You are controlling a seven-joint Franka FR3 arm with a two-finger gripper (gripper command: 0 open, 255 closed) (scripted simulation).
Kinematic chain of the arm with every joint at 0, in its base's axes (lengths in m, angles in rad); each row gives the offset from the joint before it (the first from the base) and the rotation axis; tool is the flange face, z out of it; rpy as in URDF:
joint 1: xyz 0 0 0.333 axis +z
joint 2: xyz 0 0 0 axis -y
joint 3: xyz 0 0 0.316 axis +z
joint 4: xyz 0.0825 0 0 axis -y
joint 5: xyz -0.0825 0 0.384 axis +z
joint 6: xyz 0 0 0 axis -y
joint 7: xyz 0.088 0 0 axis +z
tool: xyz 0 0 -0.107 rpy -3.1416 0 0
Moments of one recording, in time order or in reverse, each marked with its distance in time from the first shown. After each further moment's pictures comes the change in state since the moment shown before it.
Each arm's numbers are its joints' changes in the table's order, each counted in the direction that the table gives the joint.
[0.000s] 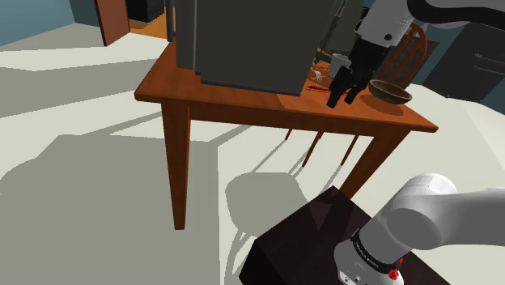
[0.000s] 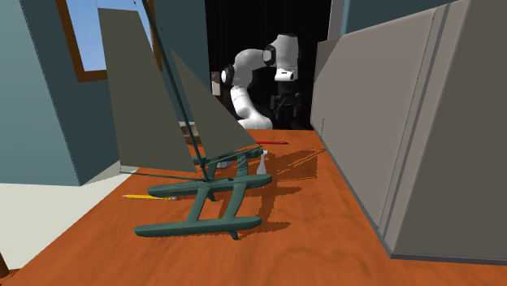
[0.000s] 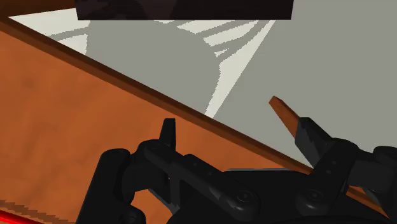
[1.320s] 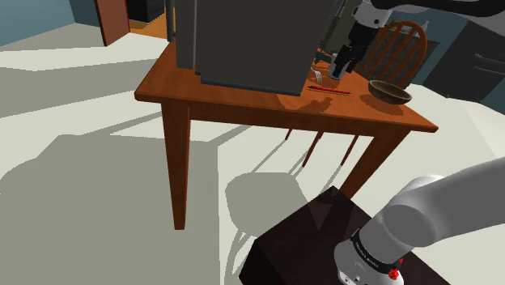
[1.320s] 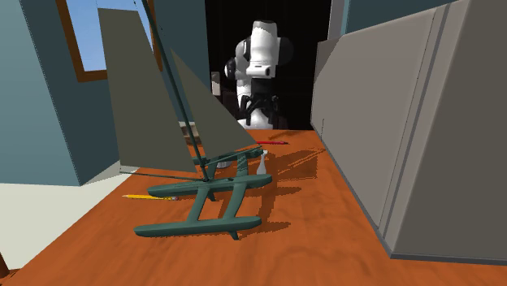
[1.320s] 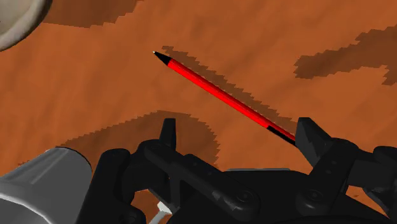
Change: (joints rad) arm -0.076 -0.413 -0.266 0.346 -0.210 0.140 0.372
